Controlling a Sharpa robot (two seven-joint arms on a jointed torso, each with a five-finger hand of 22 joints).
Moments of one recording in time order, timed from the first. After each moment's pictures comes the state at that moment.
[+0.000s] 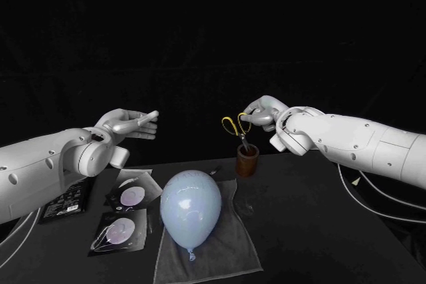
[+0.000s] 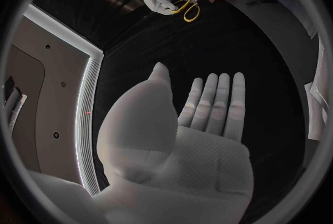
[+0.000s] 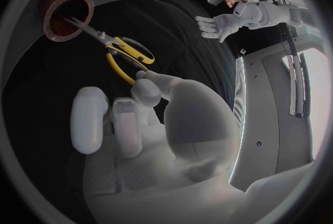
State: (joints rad) left arm 1.39 -0.70 -0.08 1.13 -0.25 -0.19 0.11; left_hand 1.35 -0.08 -0.06 0.30 0.05 0.74 0.19 0.24 0.34 0.94 0.21 0.12 0.07 0.84 0.18 0.18 0.33 0.13 0.82 0.28 0.17 0.10; right arm 1.44 -0.67 -0.17 1.11 -0.77 -0.36 -0.03; right_hand 1.17 0.01 0.69 0.00 0.05 0.88 0.10 0.47 0.78 1.33 0.02 1.00 1.14 1.46 -0.04 1.55 1.31 0.07 1.41 0.06 1.38 1.30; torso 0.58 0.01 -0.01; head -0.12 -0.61
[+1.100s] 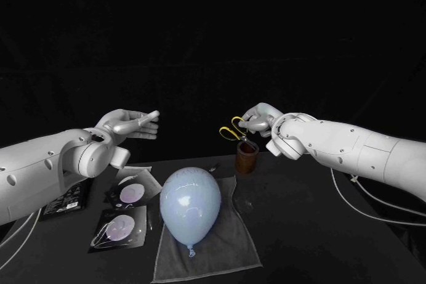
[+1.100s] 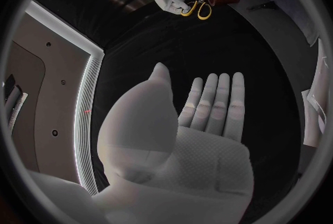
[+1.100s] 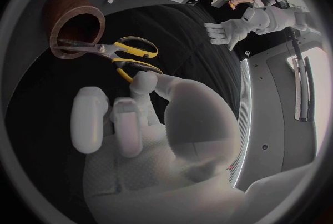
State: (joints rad) left arm 1.37 -0.71 -0.08 1.16 -0.24 -0.19 0.12; left_hand 1.36 -0.08 -0.06 0.30 0.05 0.75 0.20 0.24 0.34 0.94 0.21 0.12 0.07 0.84 0.18 0.18 0.33 0.15 0.82 0.28 0.17 0.10; right arm 1.38 -0.61 -0.17 1.02 -0.76 -0.35 -0.02; right_hand 1.16 0.00 0.70 -0.01 0.05 0.87 0.10 0.46 0.78 1.28 0.02 0.83 1.01 1.46 -0.05 1.56 1.31 0.07 1.40 0.06 1.38 1.29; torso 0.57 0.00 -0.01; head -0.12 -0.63
